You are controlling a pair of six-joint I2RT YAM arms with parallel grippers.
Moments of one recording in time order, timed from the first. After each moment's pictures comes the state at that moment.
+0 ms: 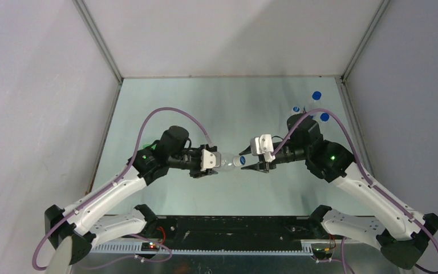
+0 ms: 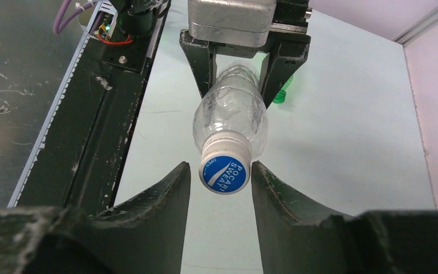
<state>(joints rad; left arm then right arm) -0.74 0.99 0.87 -0.52 0.58 0.69 0.76 0.99 1.09 -0.54 -0.78 -0.64</state>
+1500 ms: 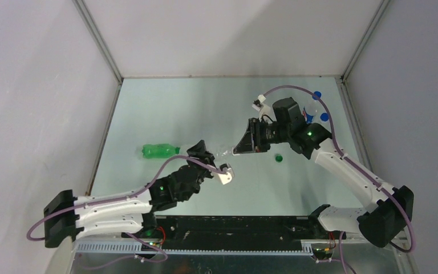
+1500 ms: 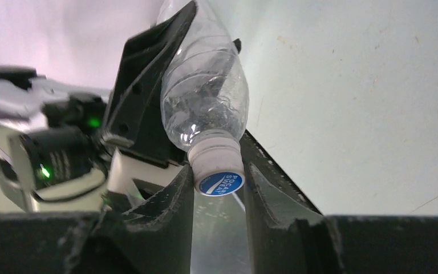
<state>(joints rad) -1.16 0.90 0.47 0.18 -0.58 0.93 0.62 1.25 1.14 -0.54 -0.65 0.62</state>
